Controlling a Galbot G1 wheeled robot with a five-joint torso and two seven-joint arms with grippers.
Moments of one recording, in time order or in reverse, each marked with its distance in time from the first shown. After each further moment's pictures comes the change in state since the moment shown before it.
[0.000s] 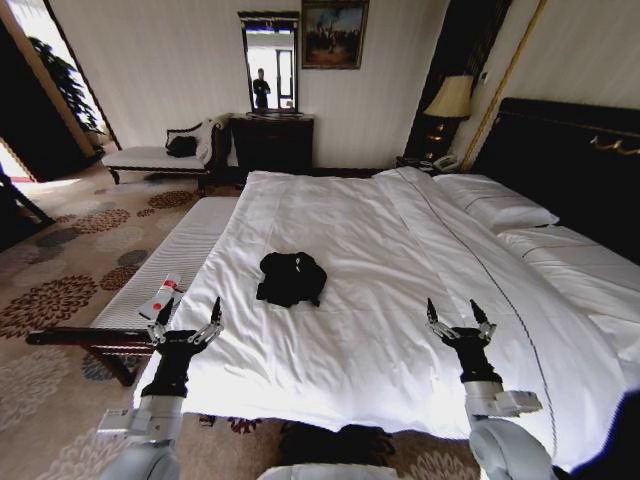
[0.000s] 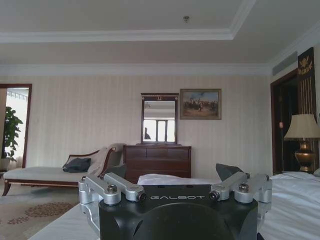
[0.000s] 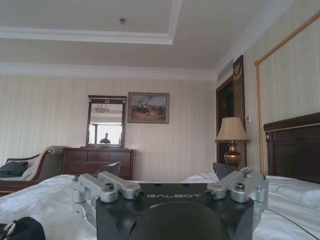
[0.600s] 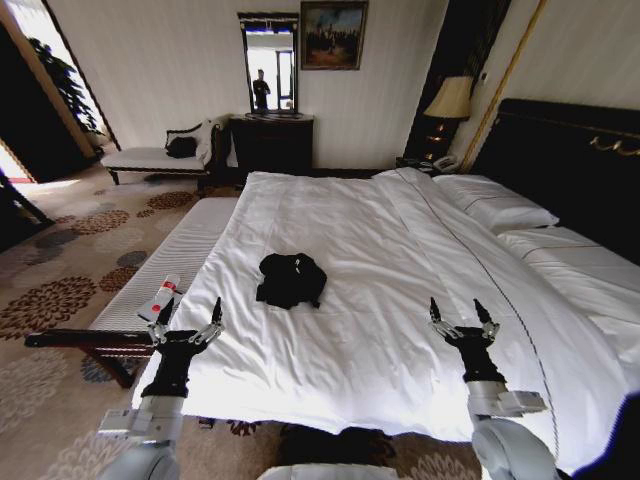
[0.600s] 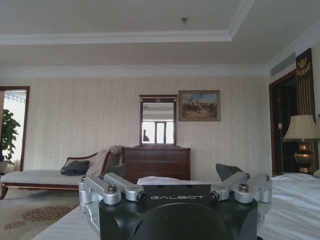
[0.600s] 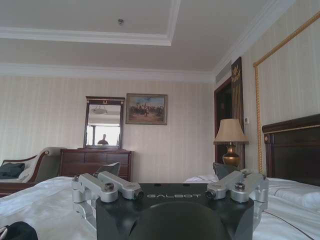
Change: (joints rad) left arm 0.001 0.005 -0.003 -0.002 -0.001 -0.006 0.002; right arm -0.005 0.007 0.007 0.006 -0.003 0.002 -0.001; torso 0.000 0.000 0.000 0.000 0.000
